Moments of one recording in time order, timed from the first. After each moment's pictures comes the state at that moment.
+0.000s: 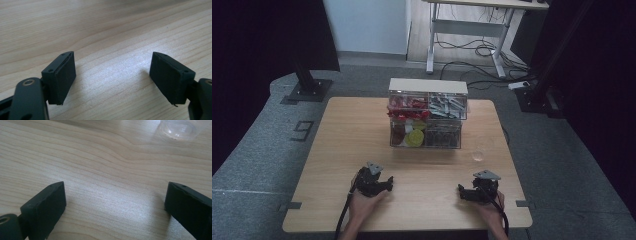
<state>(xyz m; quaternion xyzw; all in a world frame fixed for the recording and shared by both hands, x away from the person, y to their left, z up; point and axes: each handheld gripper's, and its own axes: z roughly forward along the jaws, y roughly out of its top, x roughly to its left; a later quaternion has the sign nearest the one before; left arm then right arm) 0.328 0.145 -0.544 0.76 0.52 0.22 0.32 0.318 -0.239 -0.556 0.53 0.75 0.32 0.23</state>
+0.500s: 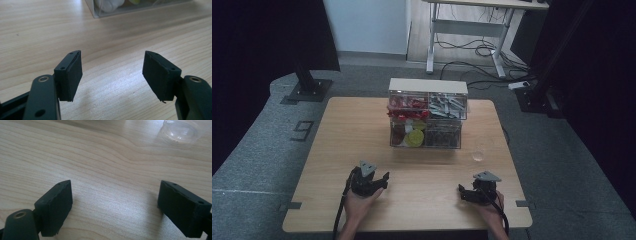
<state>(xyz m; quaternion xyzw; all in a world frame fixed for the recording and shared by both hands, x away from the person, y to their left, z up) 0.312 0.157 -0.519 0.74 0.51 0.23 0.37 0.313 -0.238 -0.555 0.52 0.75 0.33 0.23</state>
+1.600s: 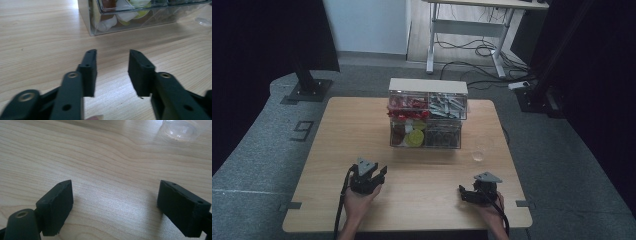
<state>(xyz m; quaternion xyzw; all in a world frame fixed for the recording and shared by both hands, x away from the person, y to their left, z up) 0.308 0.154 -0.495 0.73 0.51 0.23 0.41 0.310 -0.240 -0.555 0.52 0.75 0.34 0.23</state>
